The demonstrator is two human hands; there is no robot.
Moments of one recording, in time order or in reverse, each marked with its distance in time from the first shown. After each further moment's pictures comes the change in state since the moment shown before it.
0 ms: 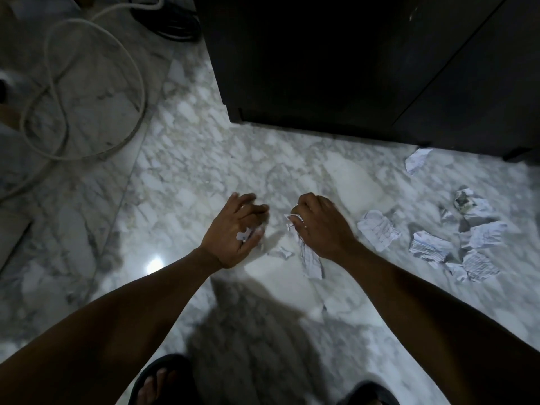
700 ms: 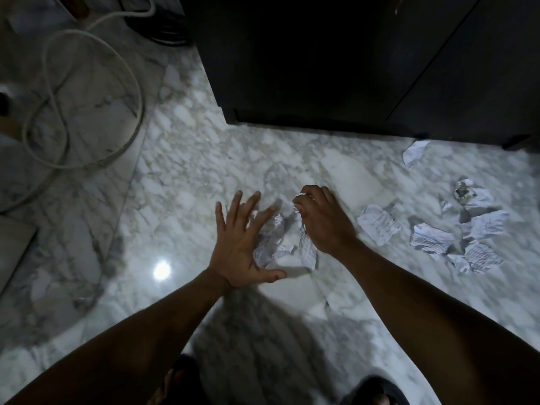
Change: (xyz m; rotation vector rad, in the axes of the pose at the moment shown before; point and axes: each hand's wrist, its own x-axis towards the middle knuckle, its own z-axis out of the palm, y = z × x) left_hand -0.016 0.036 0.010 0.073 0.180 -0.011; right_hand -0.002 0.005 0.005 0.064 0.023 0.158
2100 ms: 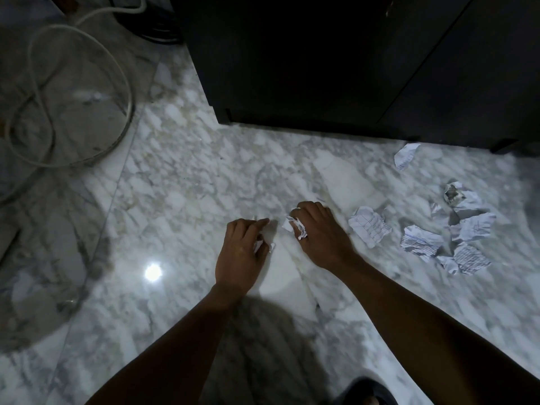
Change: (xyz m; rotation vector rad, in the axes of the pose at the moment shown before) left_hand -0.010 0.018 0.042 -0.085 0.092 -0.340; right_hand -0.027 -0.004 -0.001 0.056 0.068 -0.032
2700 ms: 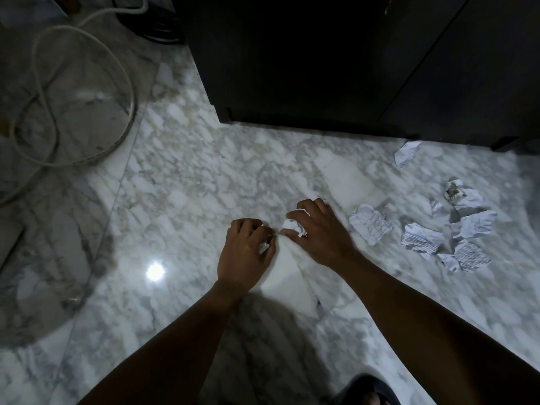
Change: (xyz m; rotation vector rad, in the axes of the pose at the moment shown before) left_hand 0.003 -0.001 0.004 0.120 0.036 0.106; right_hand 0.002 0.003 0.004 0.039 -0.059 0.028
